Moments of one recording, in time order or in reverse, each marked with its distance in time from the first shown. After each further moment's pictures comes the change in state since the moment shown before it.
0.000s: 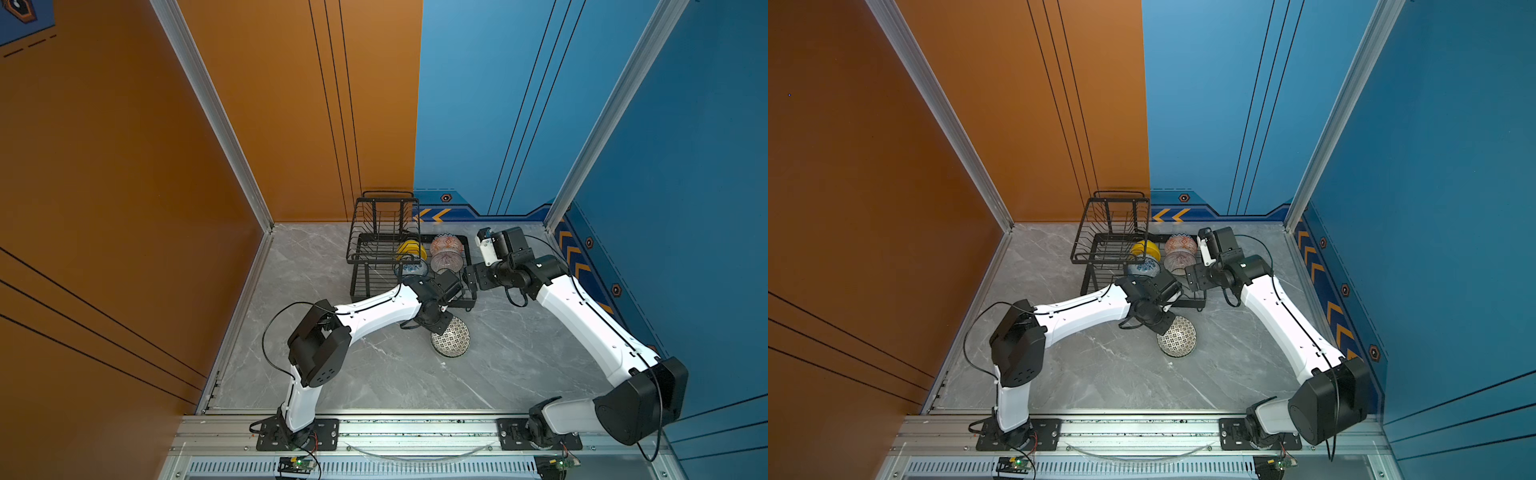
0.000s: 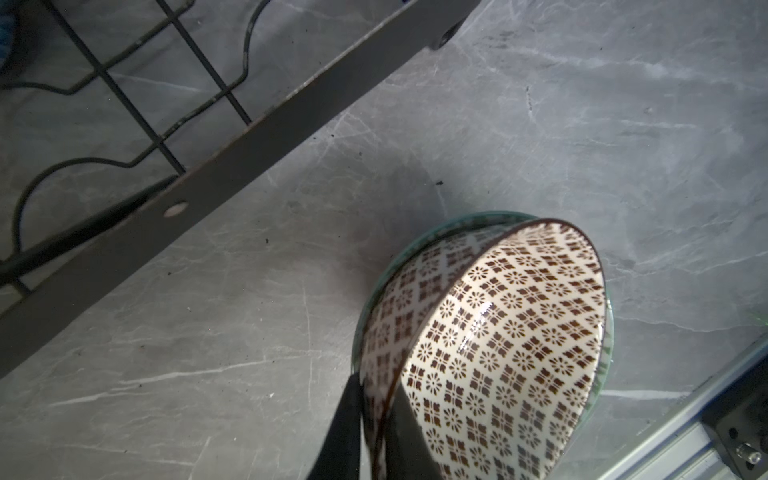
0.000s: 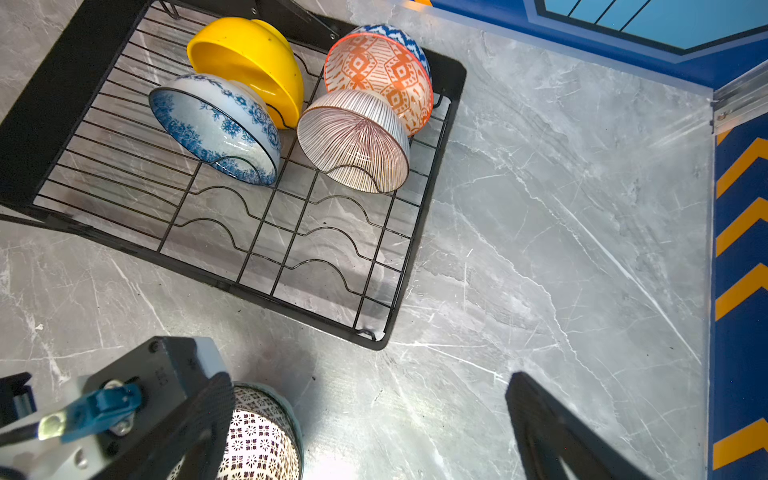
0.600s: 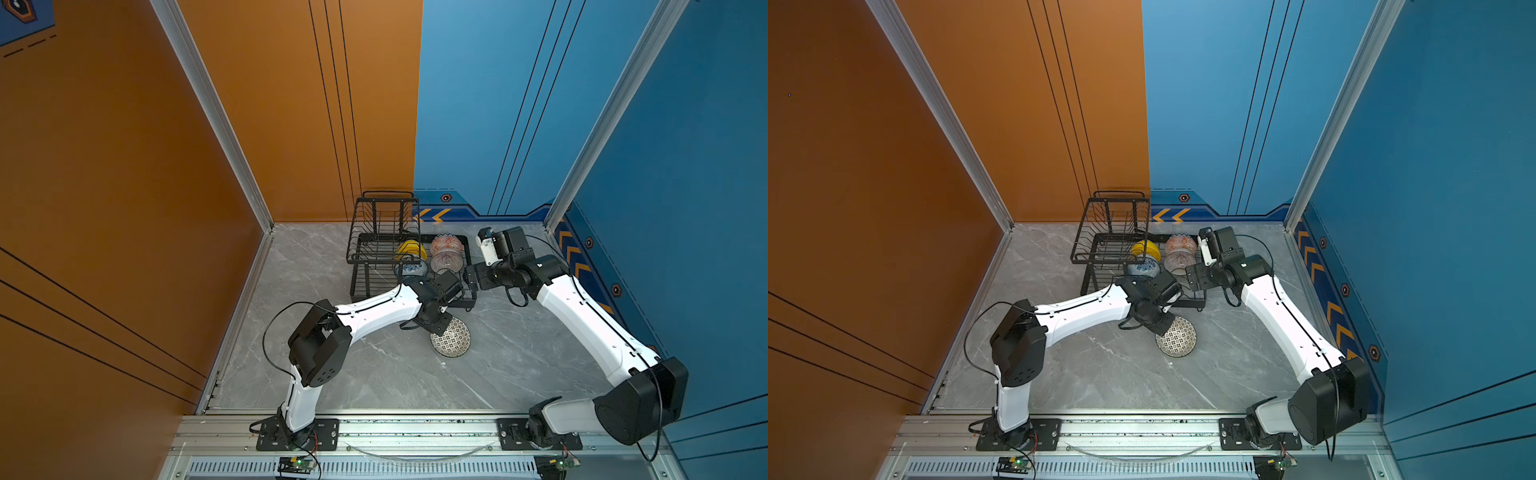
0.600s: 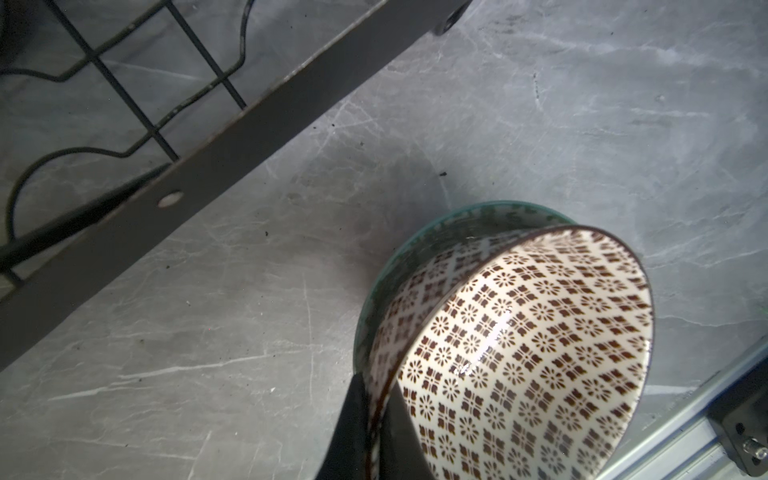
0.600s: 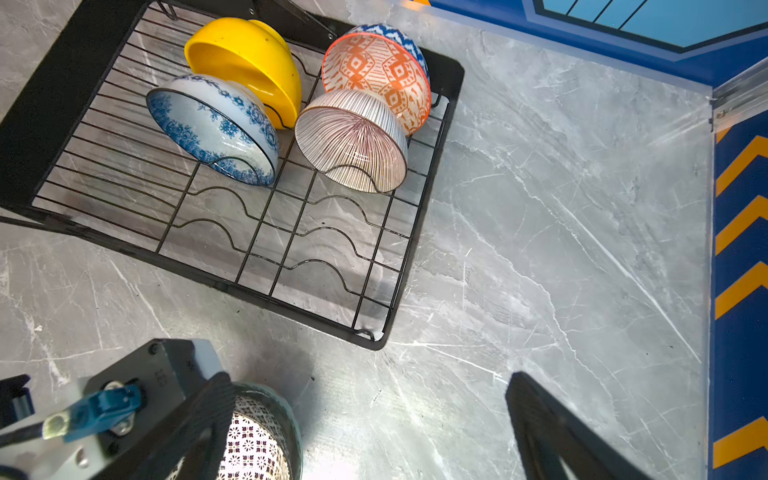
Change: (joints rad) left arm 0.005 0.002 0.002 -0.015 0.000 0.000; right arm -0.006 0.000 0.000 0.000 -0.003 0.000
